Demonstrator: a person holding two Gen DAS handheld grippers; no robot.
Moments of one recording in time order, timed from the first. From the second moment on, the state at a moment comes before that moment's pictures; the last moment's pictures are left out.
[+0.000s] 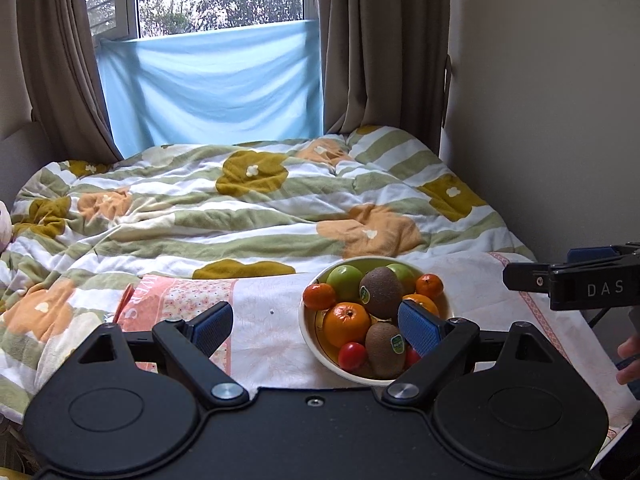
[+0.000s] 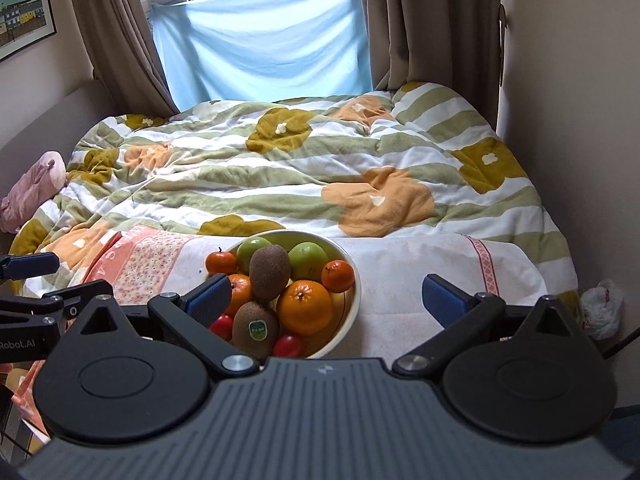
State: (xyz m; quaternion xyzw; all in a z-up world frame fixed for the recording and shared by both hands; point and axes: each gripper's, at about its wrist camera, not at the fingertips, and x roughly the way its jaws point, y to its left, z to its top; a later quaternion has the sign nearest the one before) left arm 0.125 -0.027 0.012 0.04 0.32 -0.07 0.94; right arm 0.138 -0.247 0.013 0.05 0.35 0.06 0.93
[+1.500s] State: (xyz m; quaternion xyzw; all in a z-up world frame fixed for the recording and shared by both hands) left arm 0.007 -0.036 0.035 0.03 0.30 -0.01 0.95; right arm 0.008 -0.255 0.046 0.00 0.36 0.02 0.93
